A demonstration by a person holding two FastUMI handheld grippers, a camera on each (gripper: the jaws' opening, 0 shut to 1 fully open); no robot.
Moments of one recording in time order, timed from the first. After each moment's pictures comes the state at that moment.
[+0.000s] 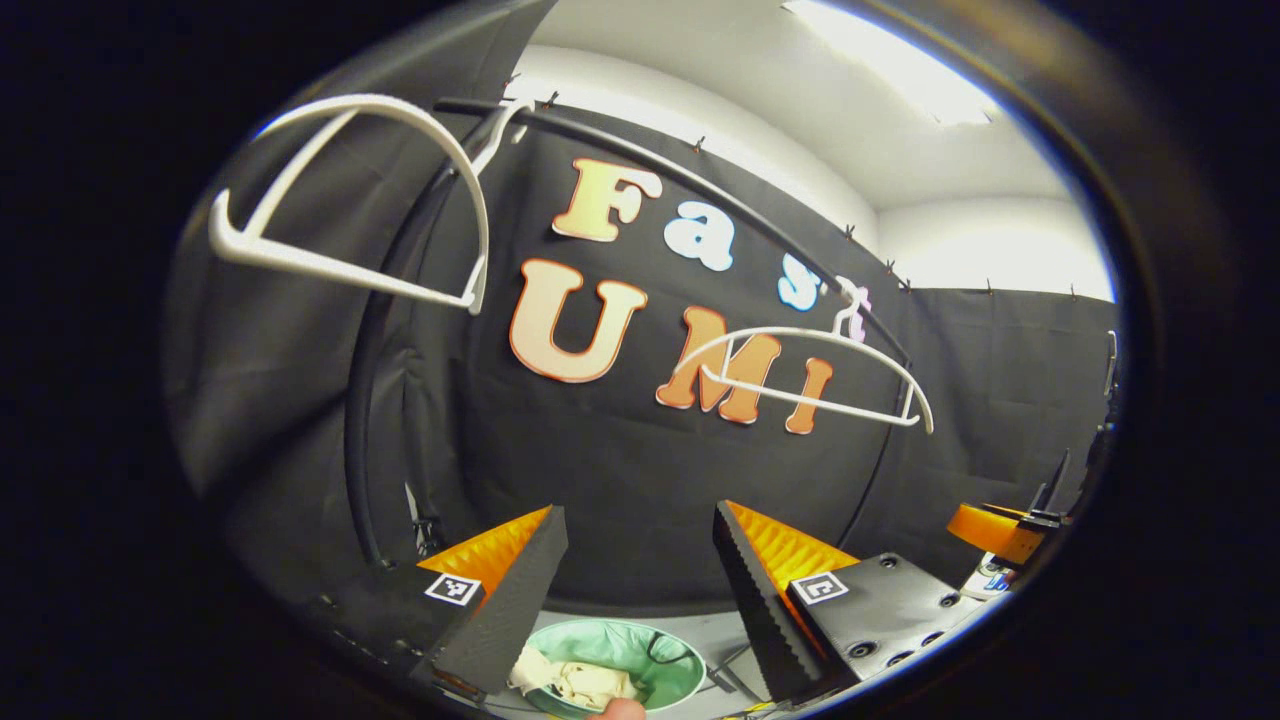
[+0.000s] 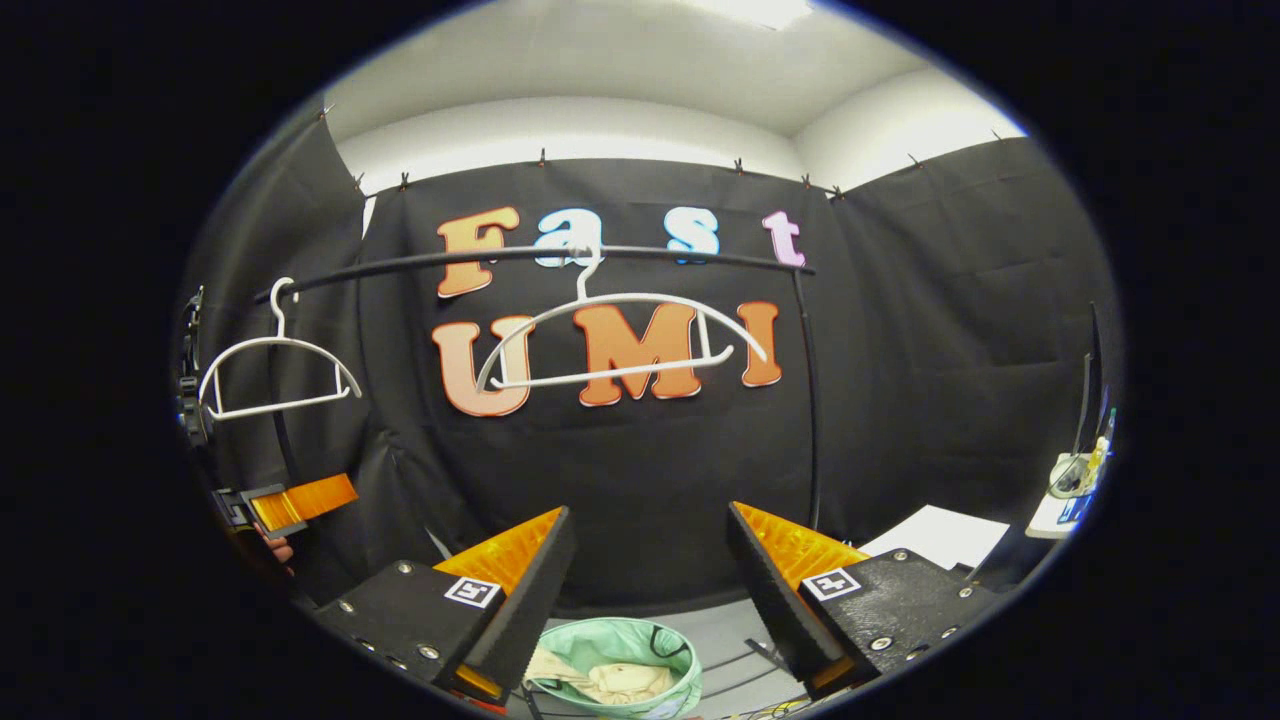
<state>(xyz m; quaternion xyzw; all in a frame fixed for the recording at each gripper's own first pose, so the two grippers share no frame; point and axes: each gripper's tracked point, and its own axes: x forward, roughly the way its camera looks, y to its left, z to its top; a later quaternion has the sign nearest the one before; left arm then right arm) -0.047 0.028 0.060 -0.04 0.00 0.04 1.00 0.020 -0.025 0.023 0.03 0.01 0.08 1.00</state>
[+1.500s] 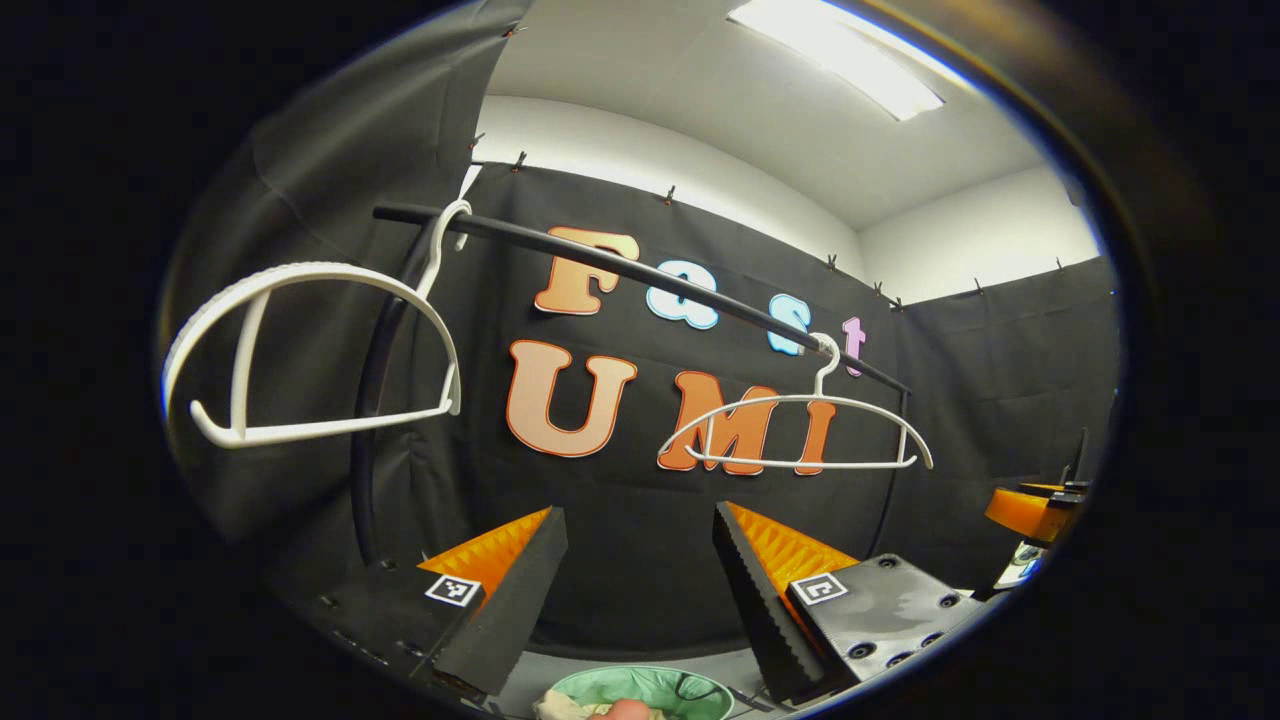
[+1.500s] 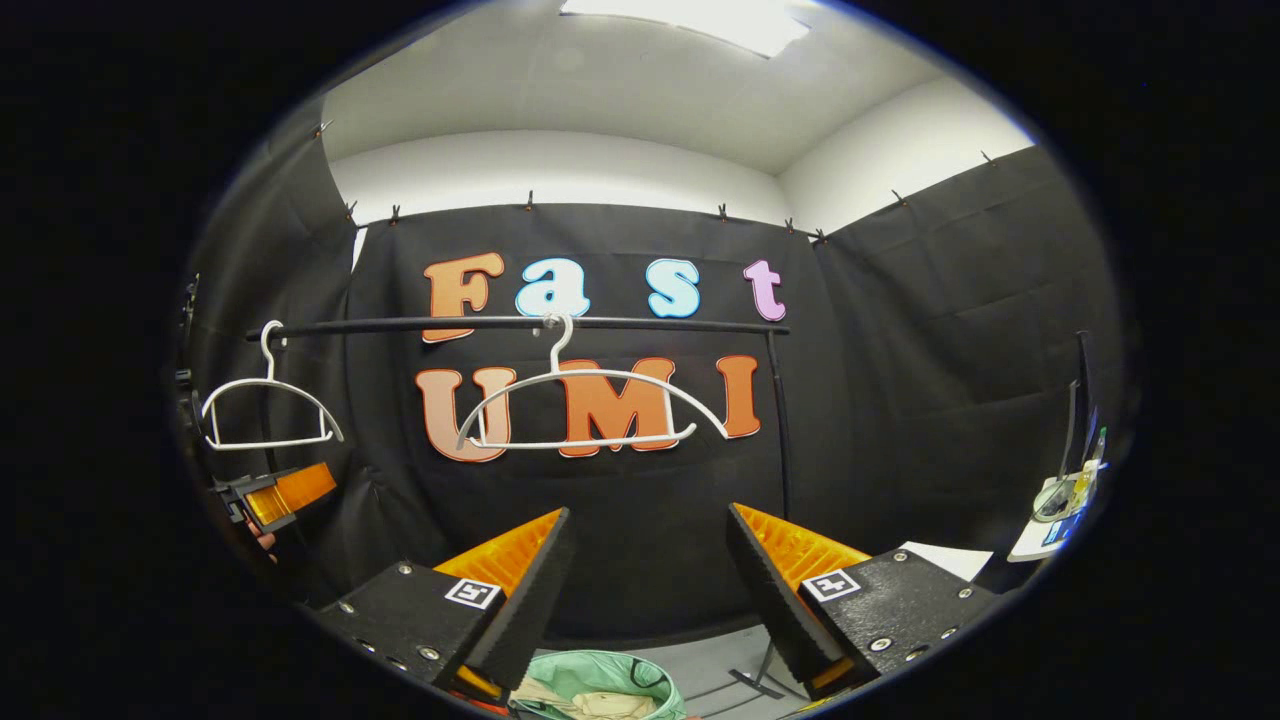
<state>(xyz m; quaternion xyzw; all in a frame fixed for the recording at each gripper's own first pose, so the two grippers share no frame) -0.033 -0.001 0.112 0.01 -0.07 0.04 1.00 0.015 -0.046 0.071 0.03 -0.04 0.06 1.00</state>
